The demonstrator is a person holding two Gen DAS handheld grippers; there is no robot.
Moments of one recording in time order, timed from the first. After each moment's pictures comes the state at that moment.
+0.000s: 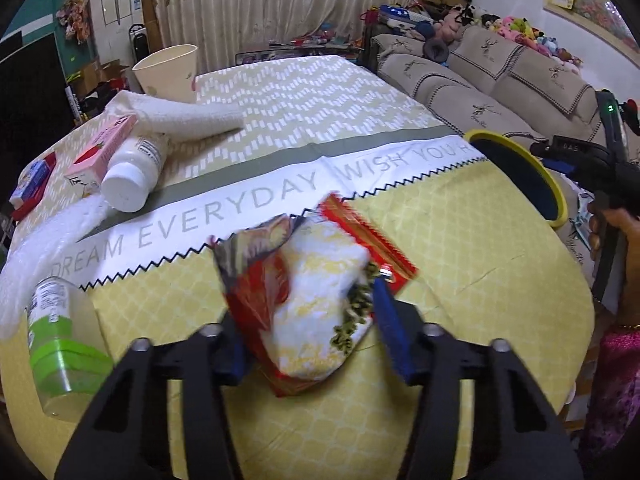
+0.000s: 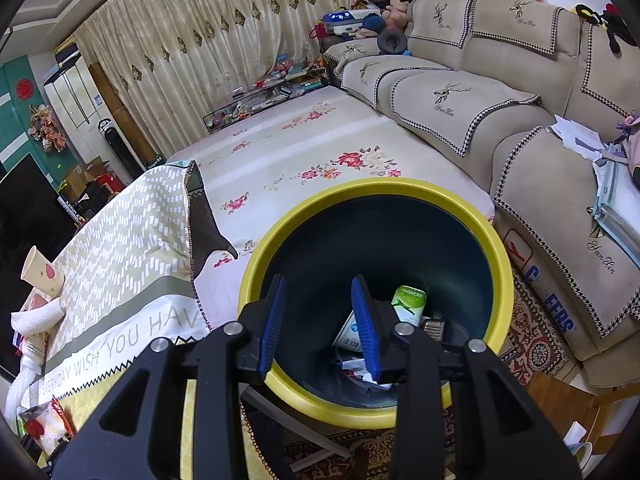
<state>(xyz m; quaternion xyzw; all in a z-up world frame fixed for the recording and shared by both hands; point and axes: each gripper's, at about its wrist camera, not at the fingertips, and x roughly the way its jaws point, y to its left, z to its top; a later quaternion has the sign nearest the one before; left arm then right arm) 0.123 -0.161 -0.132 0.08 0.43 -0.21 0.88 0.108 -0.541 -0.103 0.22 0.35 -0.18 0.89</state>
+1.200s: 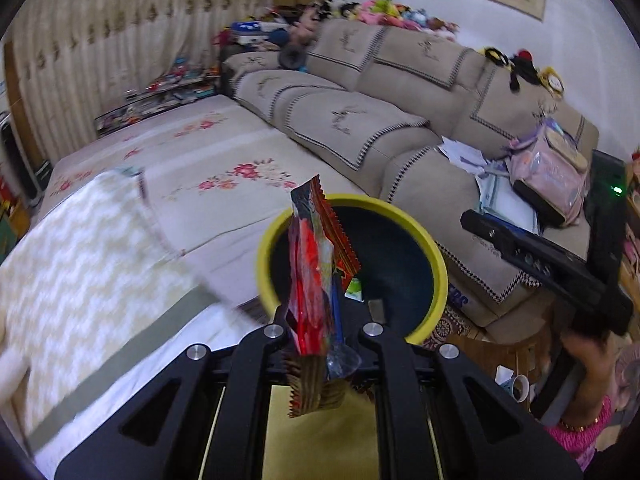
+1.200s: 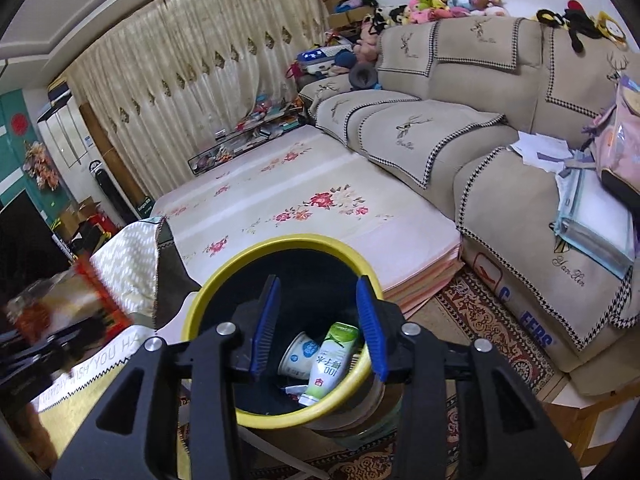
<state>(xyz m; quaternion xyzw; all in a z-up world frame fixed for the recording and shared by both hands) 0.168 -0.426 -0.064 0.14 0.38 -0.43 0.81 0.033 -0.619 -0.075 0.23 0.28 -0.22 0.90</state>
